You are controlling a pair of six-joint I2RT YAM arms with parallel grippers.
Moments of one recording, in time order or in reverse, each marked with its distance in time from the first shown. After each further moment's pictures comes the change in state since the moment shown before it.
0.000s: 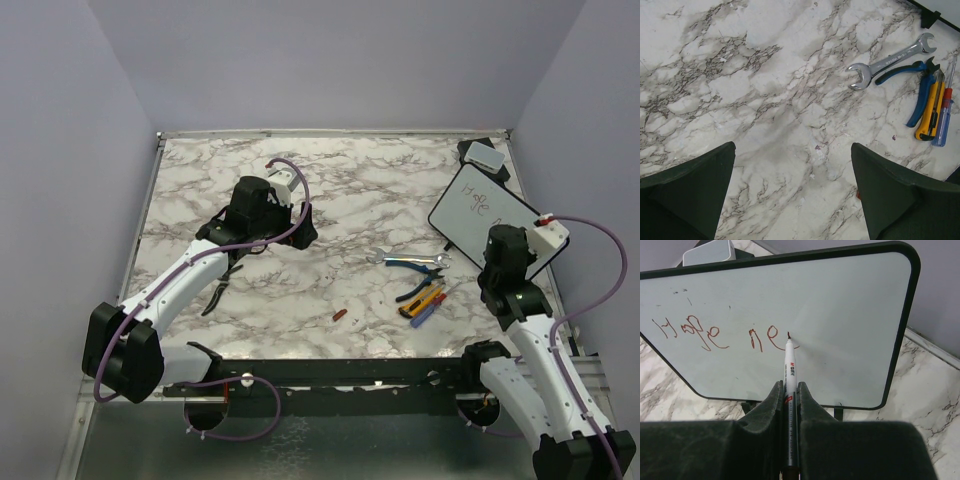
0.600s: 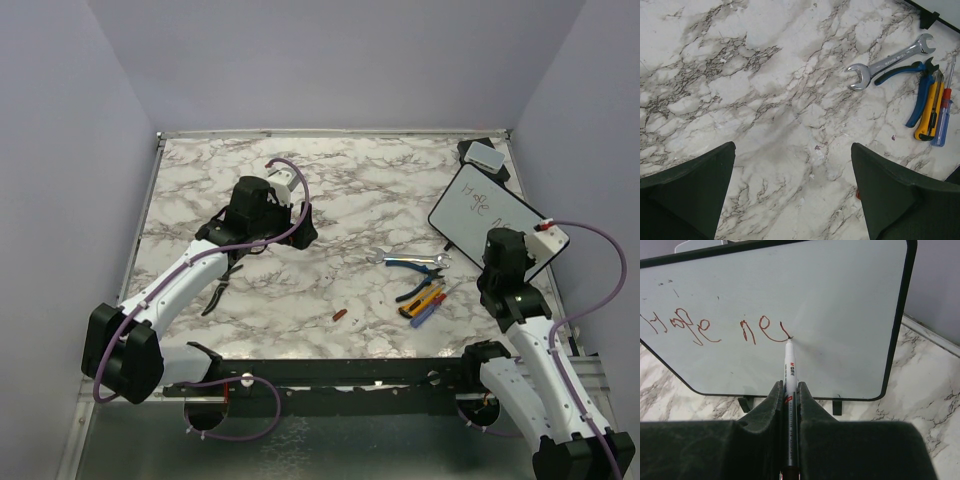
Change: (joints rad) left arm 0.000 -0.002 0.000 0.000 0.000 0.000; right arm 0.000 -0.010 -0.022 -0.025 0.000 0.045
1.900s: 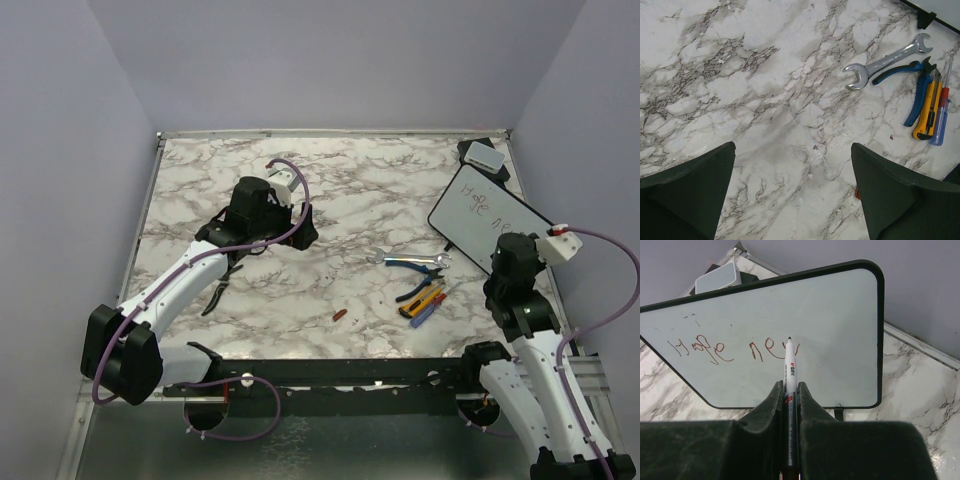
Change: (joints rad) left arm -0.006 -0.009 -0.002 0.000 0.000 0.000; right arm 0.000 -0.077 0.026 -0.022 0.036 -0.012
